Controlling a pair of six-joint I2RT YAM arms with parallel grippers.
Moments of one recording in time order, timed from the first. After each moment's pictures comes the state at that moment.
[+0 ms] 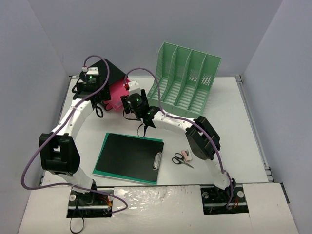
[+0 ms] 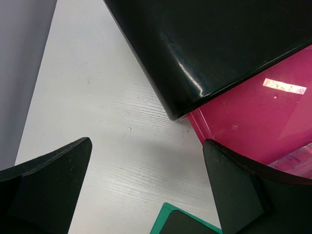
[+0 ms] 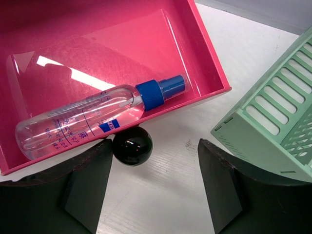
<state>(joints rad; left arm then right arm) -0.12 1.61 1.38 -0.46 -0.35 -0.18 0.87 2.17 1.68 0.07 0.46 0.18</state>
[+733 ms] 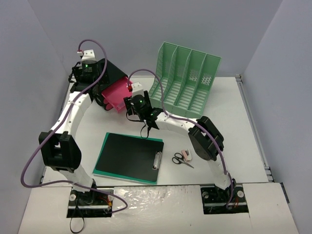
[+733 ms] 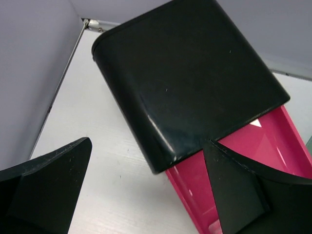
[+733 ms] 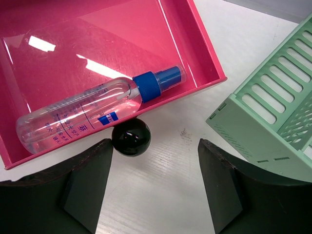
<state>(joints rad) -0.12 1.64 1.56 -0.38 -0.35 -0.16 0.86 2.12 1.58 0.10 0.45 0.19</state>
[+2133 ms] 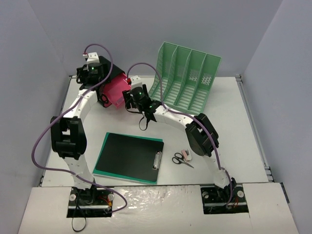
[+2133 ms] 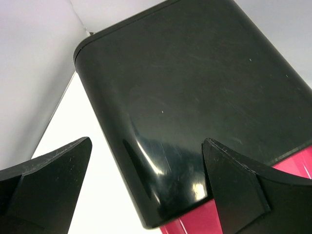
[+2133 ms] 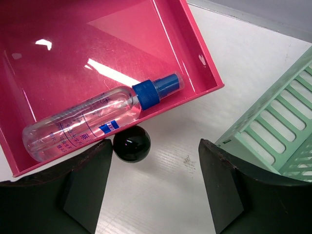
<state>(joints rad) -0.10 1.87 1.57 -0.11 -0.43 -0.12 0.81 2.23 1.78 0.02 0.35 0.19</state>
